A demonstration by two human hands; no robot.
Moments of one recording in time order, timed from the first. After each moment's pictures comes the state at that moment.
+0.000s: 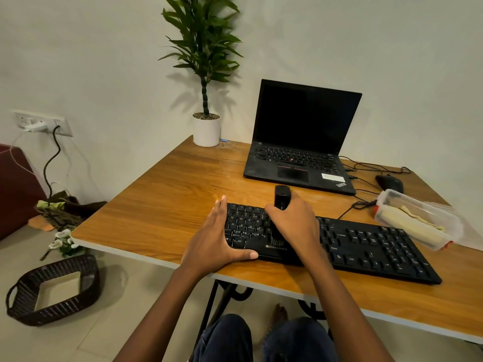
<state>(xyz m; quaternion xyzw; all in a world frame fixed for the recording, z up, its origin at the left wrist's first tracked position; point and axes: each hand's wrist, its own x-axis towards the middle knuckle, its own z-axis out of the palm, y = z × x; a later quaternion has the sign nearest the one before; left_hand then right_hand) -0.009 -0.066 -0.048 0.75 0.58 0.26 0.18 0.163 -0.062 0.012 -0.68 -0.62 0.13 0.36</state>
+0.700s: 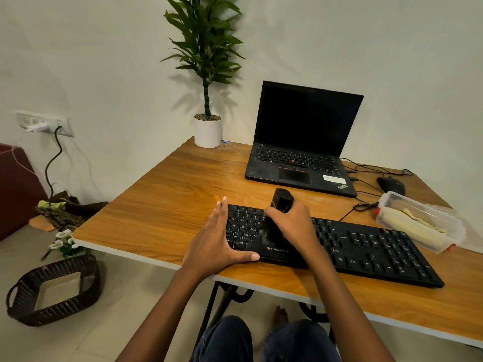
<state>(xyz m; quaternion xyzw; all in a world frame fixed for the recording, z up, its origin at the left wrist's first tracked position) -0.010 -0.068 -0.048 0.75 0.58 0.26 0.19 0.163 -0.053 0.008 -0.63 -0.63 0.24 0.40</state>
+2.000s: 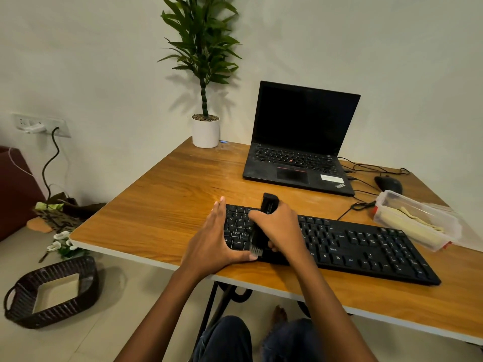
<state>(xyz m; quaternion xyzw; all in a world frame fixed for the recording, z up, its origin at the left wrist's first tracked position) -0.010 -0.068 -0.047 0.75 0.57 0.27 0.18 0.138 -0.068 0.011 -0.67 -0.59 0.26 0.38</state>
